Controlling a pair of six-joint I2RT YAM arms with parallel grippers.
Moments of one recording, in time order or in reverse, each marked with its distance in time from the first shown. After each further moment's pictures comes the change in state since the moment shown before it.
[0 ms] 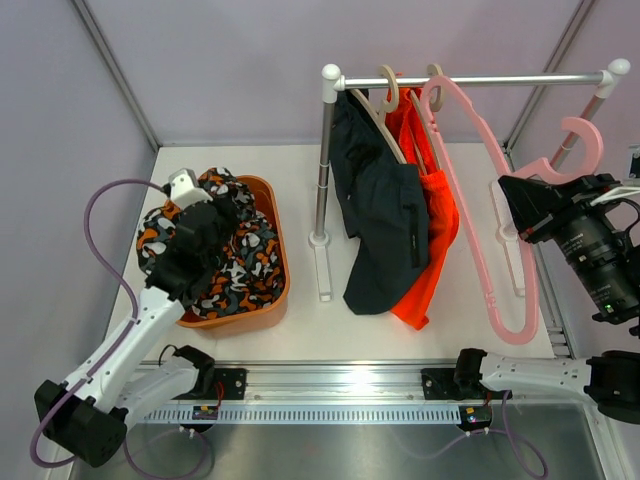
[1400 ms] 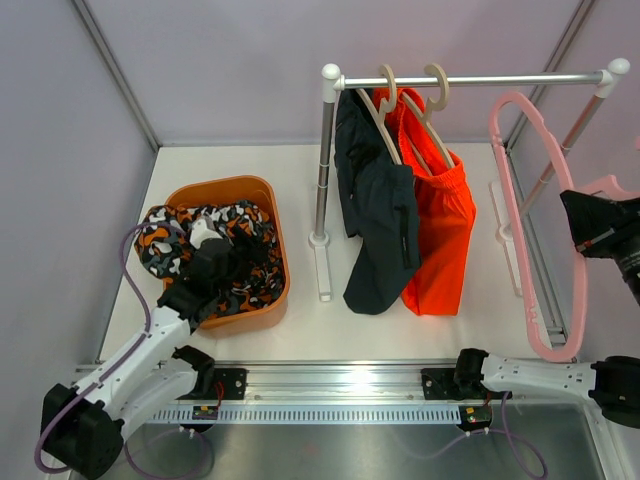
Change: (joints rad) left arm -0.001 -0.095 -0.356 -0.099 0.284 -0.358; right arm -0.002 -0.079 0.127 -0.258 0.180 0.064
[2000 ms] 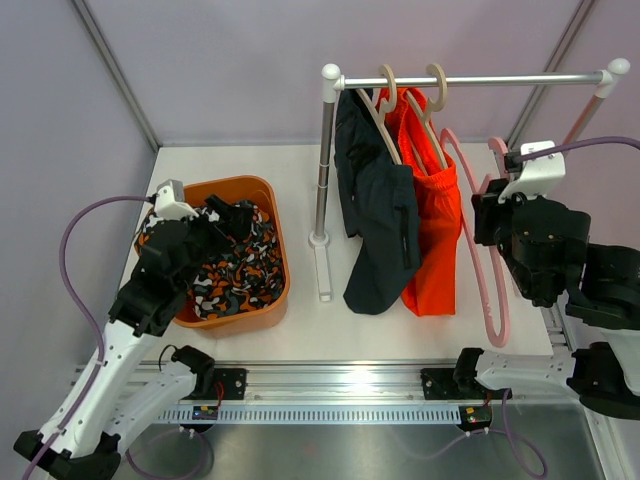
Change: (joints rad) left arm 0.000 -0.124 0.405 -0.190 0.024 0.237; right arm -0.060 0.235 -0.124 -0.106 -0.003 -0.026
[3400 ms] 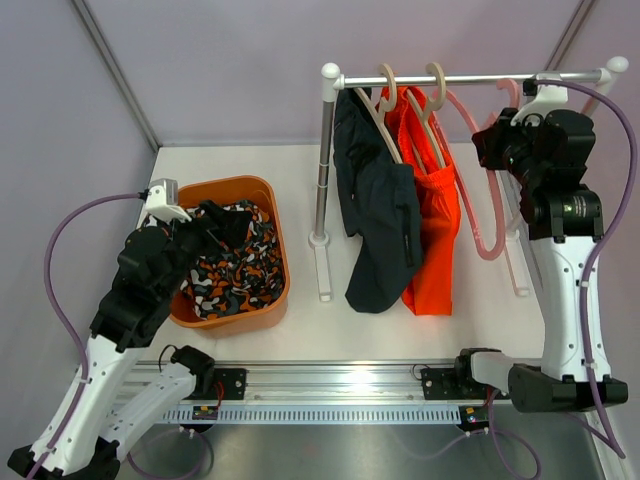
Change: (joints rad) left arm 0.000 -0.060 0.085 -0.047 0.116 0.140; right arm -1.097 0.169 -0.214 0.557 -1.165 -0.146
